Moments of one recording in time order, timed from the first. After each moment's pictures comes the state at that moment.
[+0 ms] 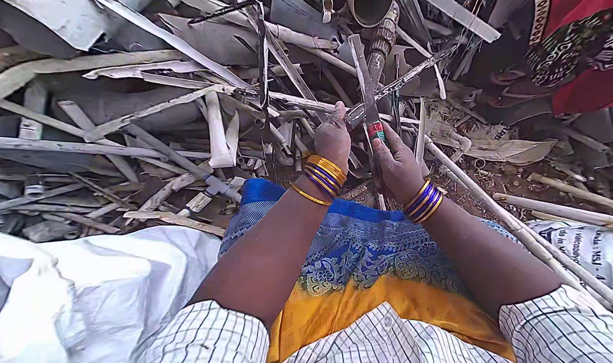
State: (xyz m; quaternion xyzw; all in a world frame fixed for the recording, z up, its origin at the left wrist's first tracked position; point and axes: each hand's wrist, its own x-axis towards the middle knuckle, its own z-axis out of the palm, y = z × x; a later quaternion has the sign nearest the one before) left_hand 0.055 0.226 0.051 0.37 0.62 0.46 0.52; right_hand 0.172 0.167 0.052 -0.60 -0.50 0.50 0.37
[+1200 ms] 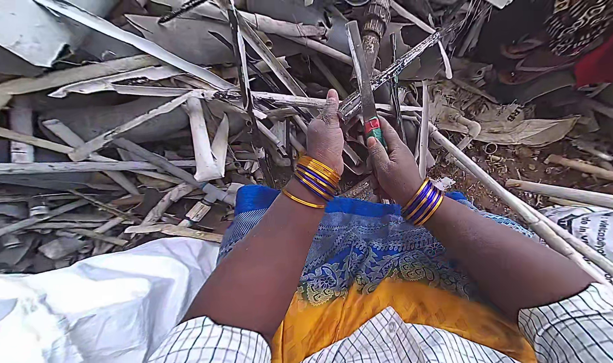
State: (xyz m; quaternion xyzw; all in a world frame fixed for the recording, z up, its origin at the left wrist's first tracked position) left_hand 0.069 0.245 0.041 0.27 0.52 0.54 0.61; right_hand 0.177 0.177 0.042 -0.62 -0.50 0.49 0.35
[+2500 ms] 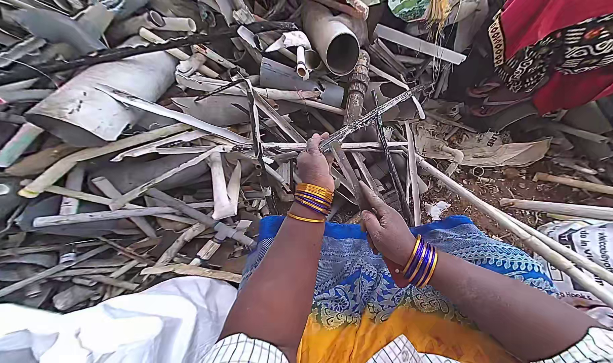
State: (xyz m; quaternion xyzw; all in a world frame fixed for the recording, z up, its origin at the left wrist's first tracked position) left_hand 0.073 0.260 0.056 0.22 0.51 0.60 0.57; right_hand 0.182 0.128 0.063 -0.63 -0.49 0.53 0.29
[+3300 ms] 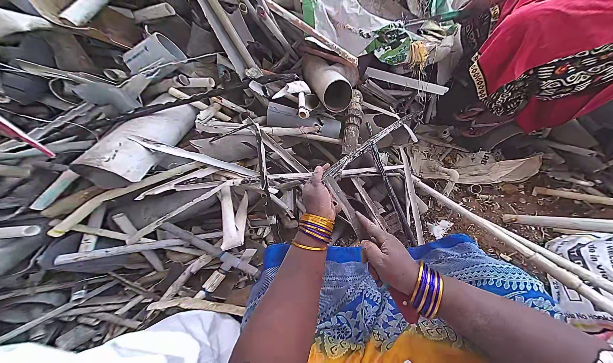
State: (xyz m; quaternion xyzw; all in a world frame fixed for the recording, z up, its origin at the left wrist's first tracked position) left_hand 0.075 0.255 0.052 0.26 0.50 0.60 0.57; right_hand 0.184 0.120 0.081 -0.58 -0.48 0.59 0.29
